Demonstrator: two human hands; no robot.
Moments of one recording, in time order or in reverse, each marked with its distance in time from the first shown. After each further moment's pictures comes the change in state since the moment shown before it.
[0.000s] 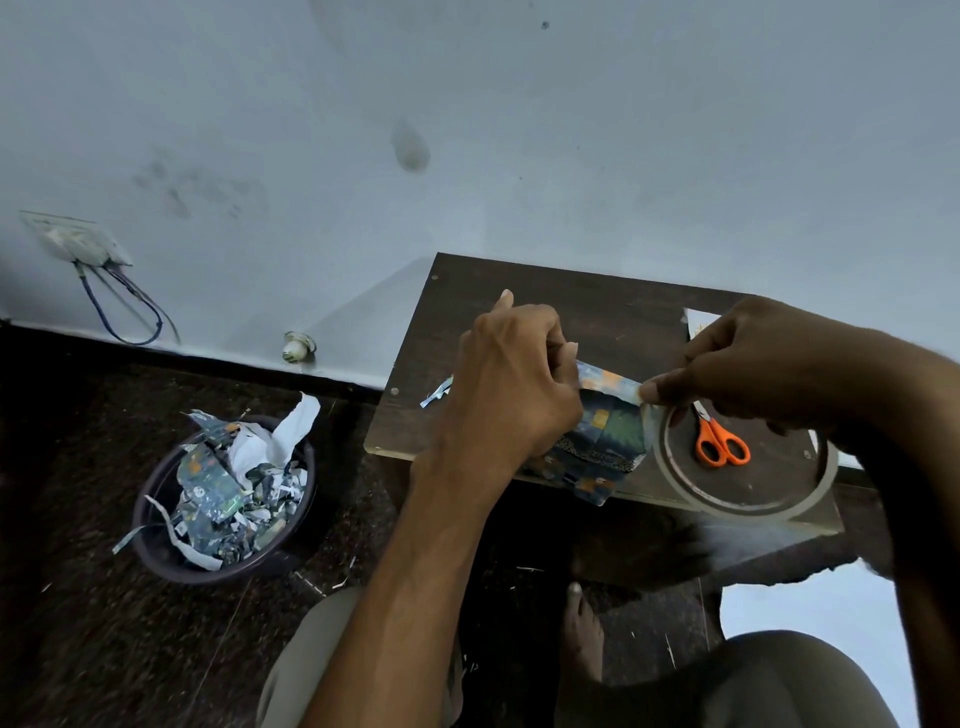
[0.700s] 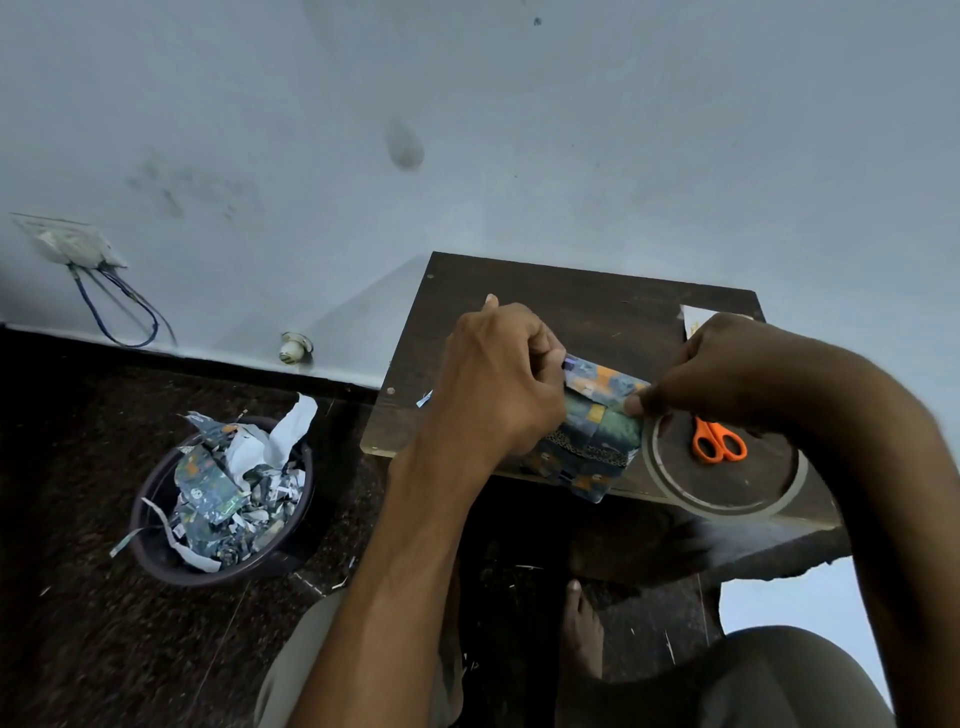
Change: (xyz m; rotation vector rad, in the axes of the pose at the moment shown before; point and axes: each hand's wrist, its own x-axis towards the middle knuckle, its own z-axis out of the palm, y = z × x) left_hand -0.001 -0.010 -0.004 -0.063 -0.030 0.031; right_hand 0.020 0.006 0.015 -0.170 0.039 0.119
